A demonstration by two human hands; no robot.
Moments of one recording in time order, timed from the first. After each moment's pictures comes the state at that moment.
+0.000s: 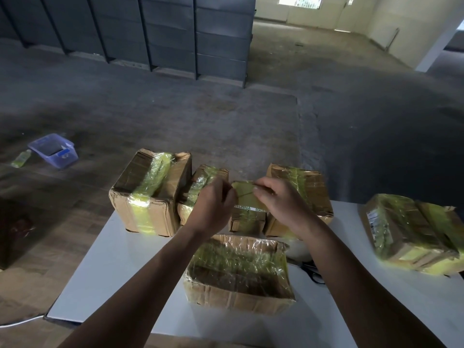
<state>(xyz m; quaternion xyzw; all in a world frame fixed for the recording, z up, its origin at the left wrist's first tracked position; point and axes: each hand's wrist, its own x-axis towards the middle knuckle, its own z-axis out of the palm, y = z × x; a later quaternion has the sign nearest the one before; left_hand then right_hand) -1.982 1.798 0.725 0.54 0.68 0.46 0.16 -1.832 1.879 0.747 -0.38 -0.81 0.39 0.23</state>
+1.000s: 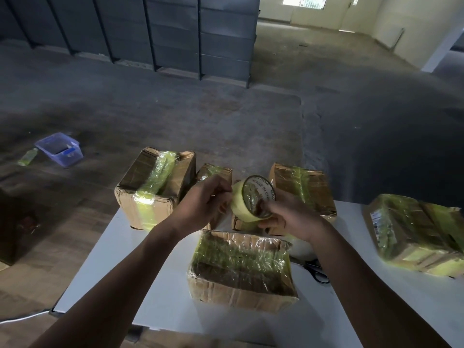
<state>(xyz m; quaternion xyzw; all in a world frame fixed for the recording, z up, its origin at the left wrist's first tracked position) -2.016 1.778 0.731 0.63 0.59 0.45 0.23 -1.812 1.893 0.714 -0.32 -0.56 0.74 0.18</state>
